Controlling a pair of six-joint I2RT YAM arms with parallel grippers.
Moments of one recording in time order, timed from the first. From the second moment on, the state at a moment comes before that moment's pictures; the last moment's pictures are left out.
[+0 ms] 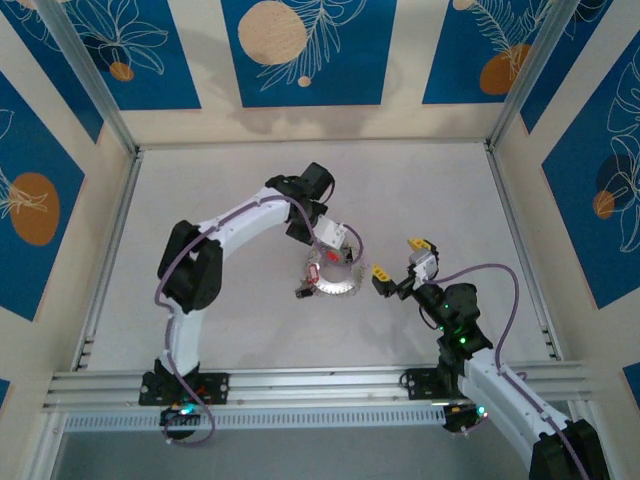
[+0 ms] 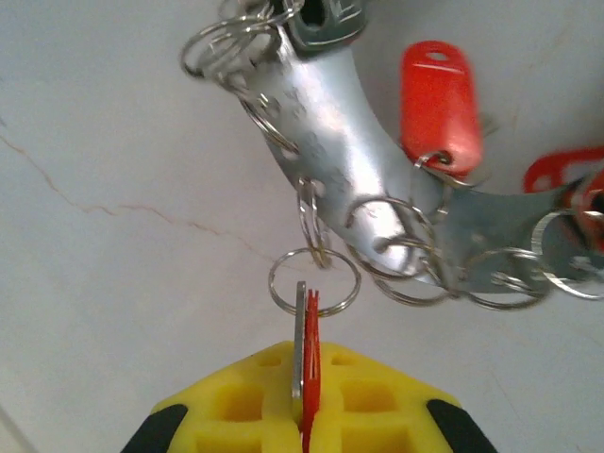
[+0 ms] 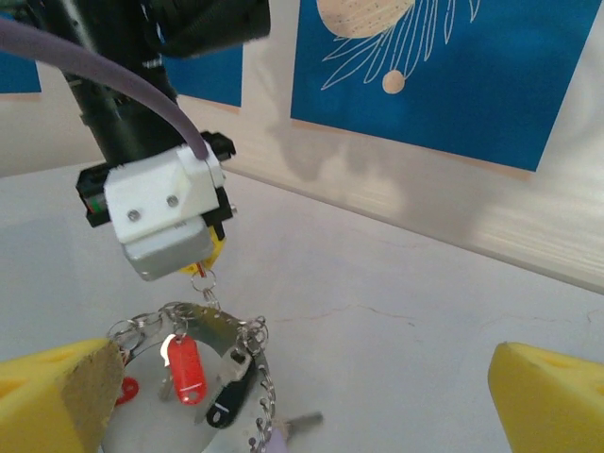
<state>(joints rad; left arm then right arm) -0.67 2.06 1.75 -0.90 0.03 1.42 0.37 0.52 0.01 0.54 -0.20 -0.10</state>
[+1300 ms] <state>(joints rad) -0.38 1.68 1.25 -0.45 0.26 0.65 0.28 0.59 0.01 0.45 0.02 -0.02</state>
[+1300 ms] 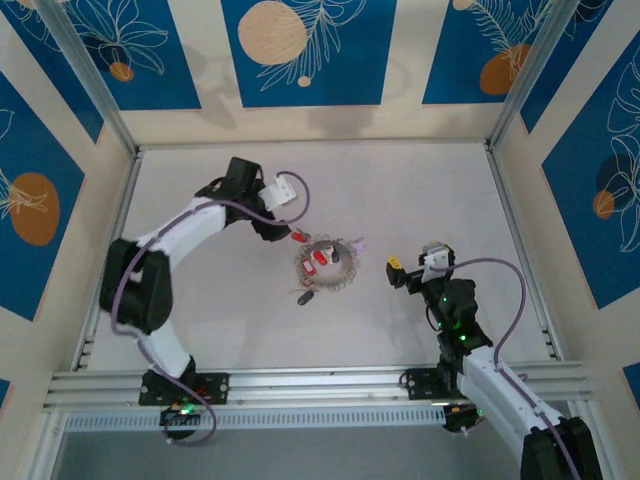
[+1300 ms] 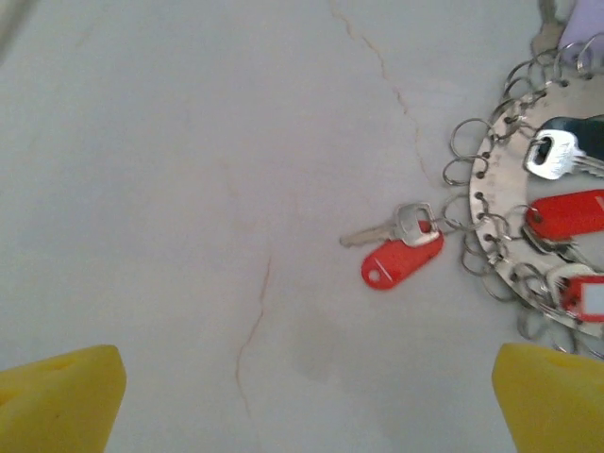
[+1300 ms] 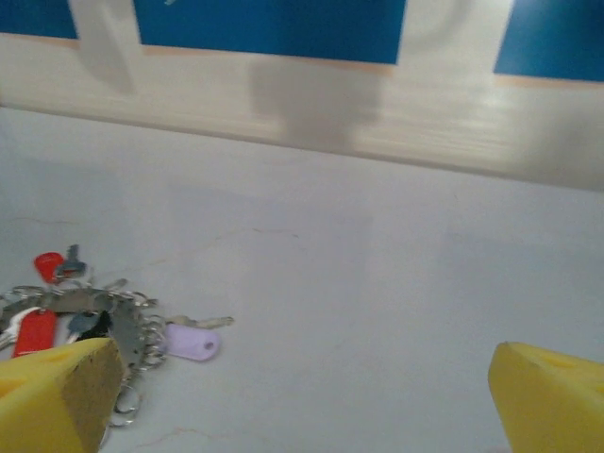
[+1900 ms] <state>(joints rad) -0.34 1.20 0.45 0.21 -0.16 0.30 0.24 1.22 0.11 0.83 0.02 0.00</state>
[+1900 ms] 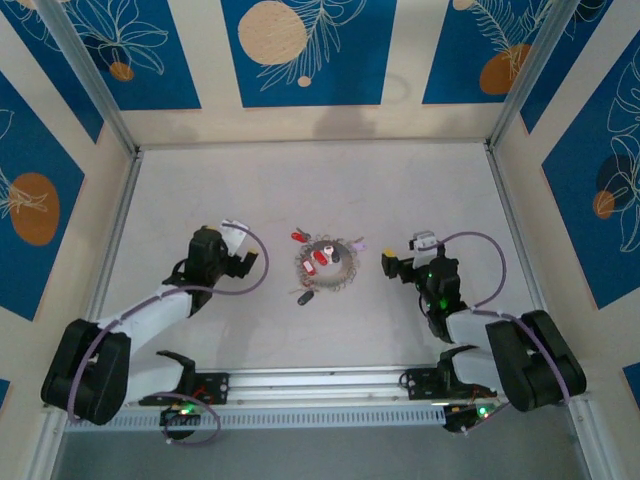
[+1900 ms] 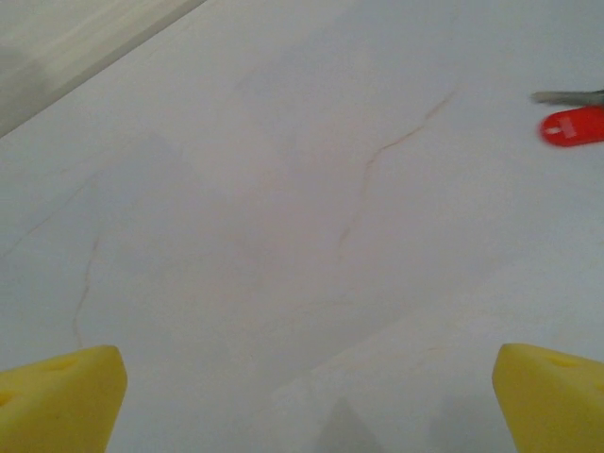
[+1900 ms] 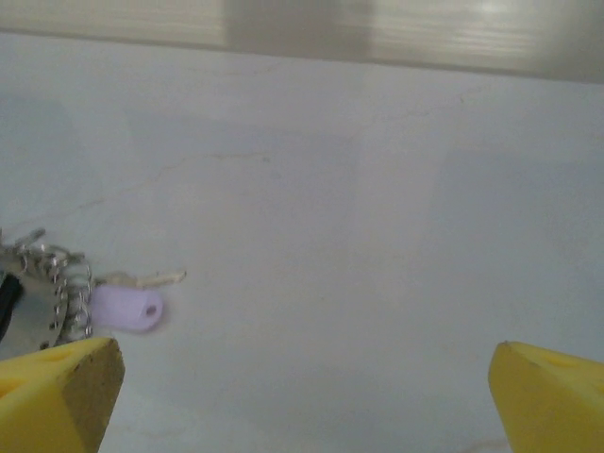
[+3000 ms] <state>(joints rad) -0.16 1.47 0.35 0.75 -0.16 0.15 0.06 1.54 0.36 0.85 0.00 0.06</state>
